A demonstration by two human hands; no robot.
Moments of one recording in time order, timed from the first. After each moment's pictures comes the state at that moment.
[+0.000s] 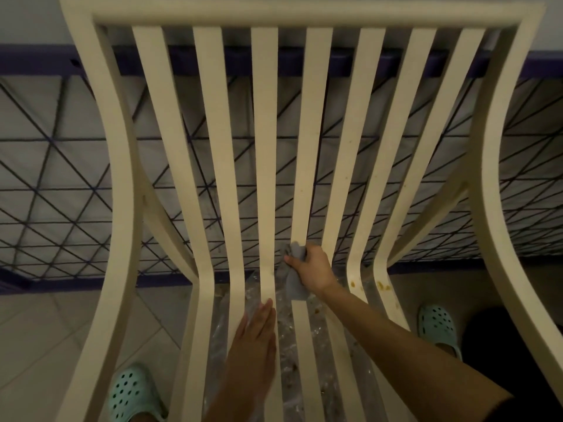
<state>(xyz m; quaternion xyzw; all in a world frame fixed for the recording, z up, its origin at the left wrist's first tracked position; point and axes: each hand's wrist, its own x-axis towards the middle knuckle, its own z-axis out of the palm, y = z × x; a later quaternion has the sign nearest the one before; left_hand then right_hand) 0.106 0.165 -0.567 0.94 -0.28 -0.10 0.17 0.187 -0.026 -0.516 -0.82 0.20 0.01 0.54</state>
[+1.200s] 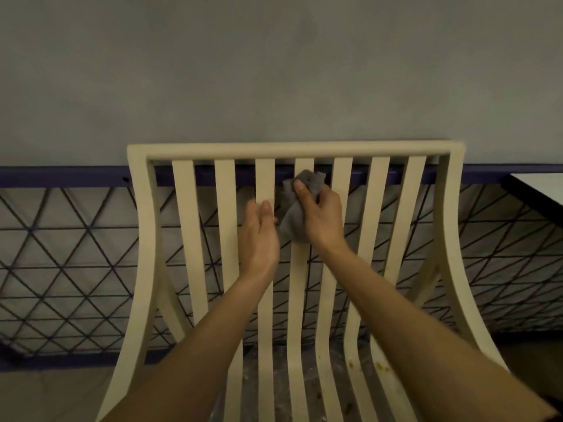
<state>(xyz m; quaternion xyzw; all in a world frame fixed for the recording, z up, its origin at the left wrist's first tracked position) 0.266 0.062 -0.293 0.76 -0.06 0.07 0.65 0.276 -0.047 -0.287 -0.69 0.03 -0.28 0.67</state>
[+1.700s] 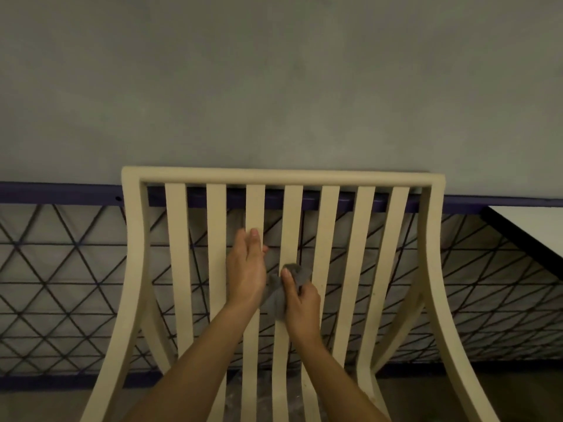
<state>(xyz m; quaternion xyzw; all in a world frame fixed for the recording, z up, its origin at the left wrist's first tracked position) 0.268 0.061 -0.304 0.75 -0.04 0.06 0.66 0.224 -0.021 -0.379 -0.71 0.16 -0.24 0.65</state>
